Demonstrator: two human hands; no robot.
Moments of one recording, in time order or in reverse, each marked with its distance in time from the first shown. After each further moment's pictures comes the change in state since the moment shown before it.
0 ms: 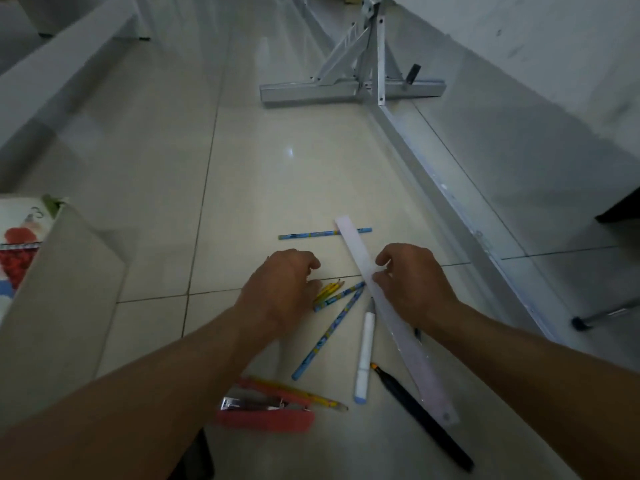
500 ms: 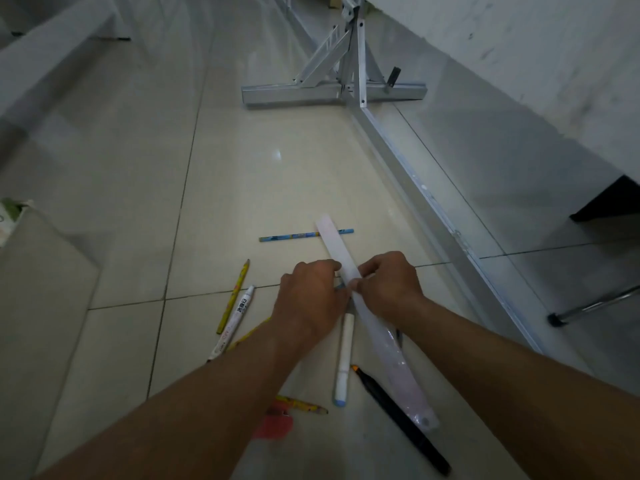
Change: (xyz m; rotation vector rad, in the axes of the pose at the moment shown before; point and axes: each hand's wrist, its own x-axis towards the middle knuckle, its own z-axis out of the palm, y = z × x) left_hand 0.015 0.043 0.055 -0.098 0.000 -0.024; right_hand 0.002 -0.010 0.004 0.296 -0.056 0.378
